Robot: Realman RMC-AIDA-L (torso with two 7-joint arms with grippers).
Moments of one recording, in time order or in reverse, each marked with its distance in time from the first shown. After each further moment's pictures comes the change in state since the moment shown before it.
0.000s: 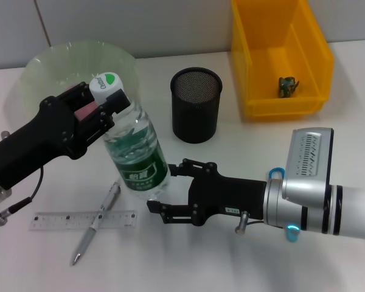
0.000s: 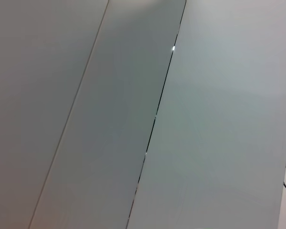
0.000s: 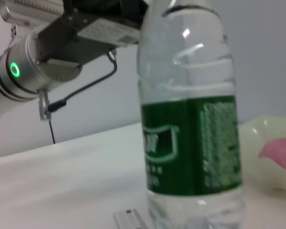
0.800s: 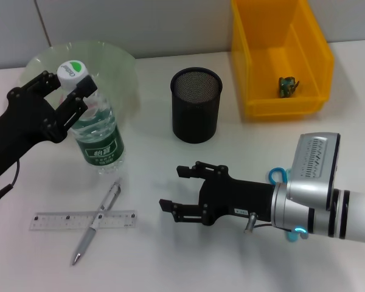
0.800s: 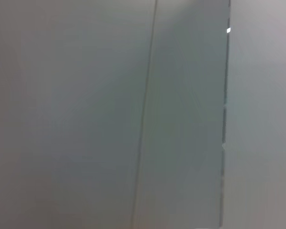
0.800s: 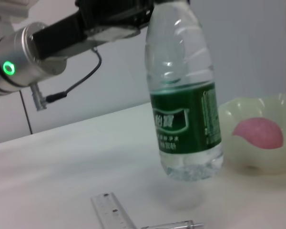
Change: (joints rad) left arm 0.025 -0.003 -0.092 -0.023 -0.036 -0.142 0.234; right arm -0.011 -0.001 0.024 0.035 0.003 0.027 -0.008
